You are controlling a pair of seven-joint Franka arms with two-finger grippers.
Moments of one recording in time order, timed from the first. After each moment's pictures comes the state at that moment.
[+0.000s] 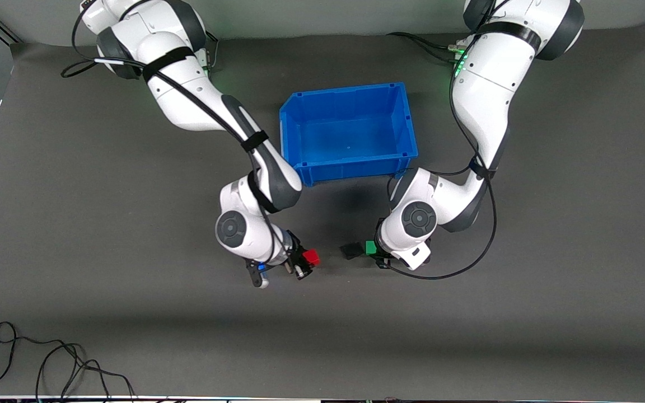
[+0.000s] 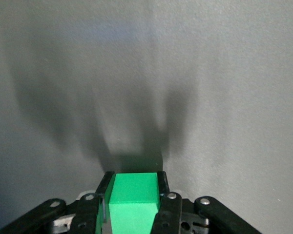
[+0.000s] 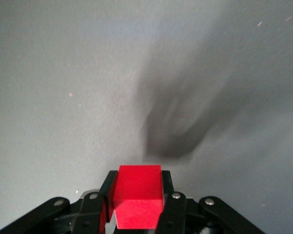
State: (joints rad) left arm -0.45 0.83 -0.10 -1.48 -0.11 2.36 -1.99; right arm 0.62 0.96 -0.10 -1.23 0.47 2.32 1.40
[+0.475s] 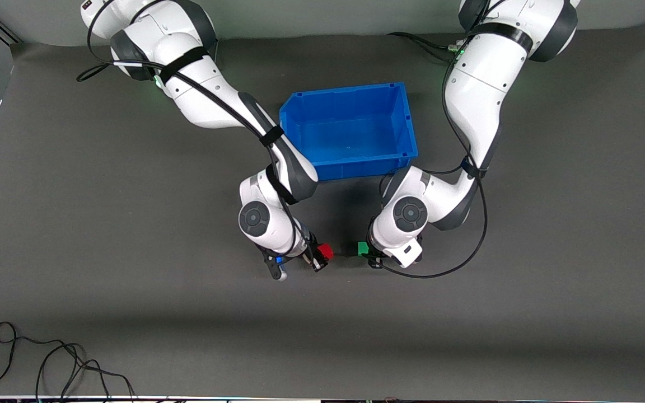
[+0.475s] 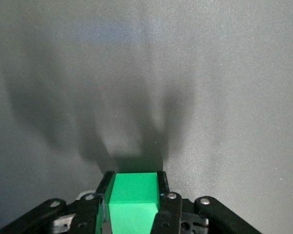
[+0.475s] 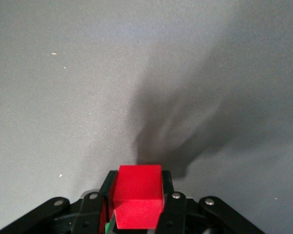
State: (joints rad) left arm -0.47 0.84 -0.10 -1.47 -0.11 2.39 -2.01; right arm 0.67 0.99 -0.10 -1.22 0.47 2.36 1.41
